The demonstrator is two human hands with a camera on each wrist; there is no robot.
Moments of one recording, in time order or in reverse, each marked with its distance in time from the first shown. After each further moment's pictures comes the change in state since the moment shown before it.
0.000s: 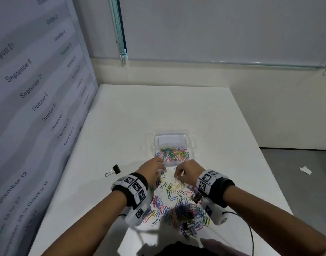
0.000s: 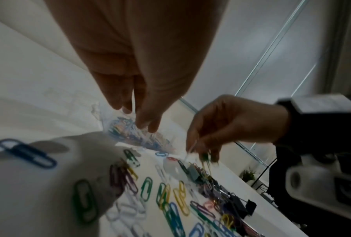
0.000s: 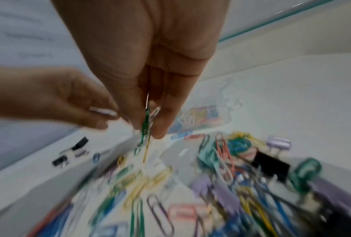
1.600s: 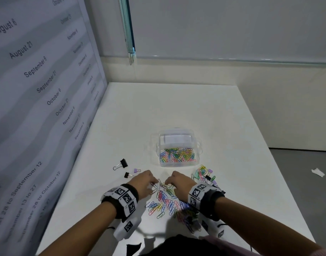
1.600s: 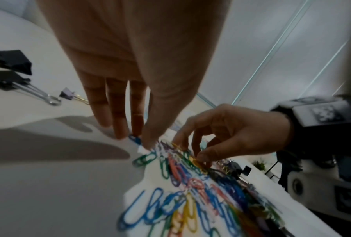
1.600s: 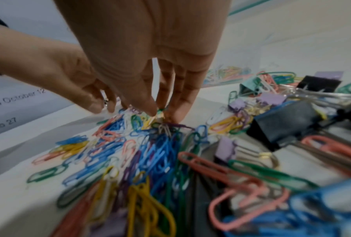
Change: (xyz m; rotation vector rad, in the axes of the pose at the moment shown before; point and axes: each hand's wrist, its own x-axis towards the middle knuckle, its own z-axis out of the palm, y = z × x) left_hand -0.051 -0.034 0.021 0.154 -0.160 -0.100; right_hand -0.002 -0.015 0.069 -0.087 -0.179 -0.029
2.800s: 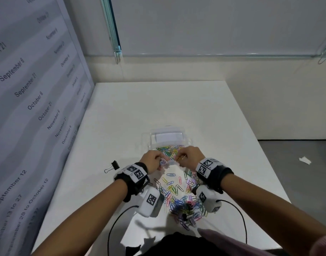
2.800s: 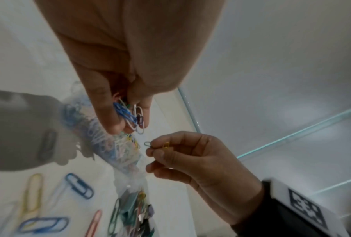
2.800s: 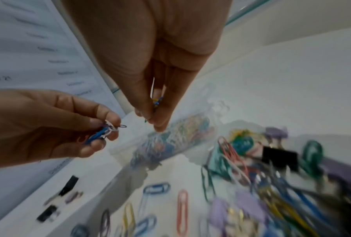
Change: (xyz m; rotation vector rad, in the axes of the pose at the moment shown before) left_hand 0.055 0.044 -0.035 -0.691 0.178 -0.072; right_hand -0.017 0.022 -0.078 0.347 0.371 0.189
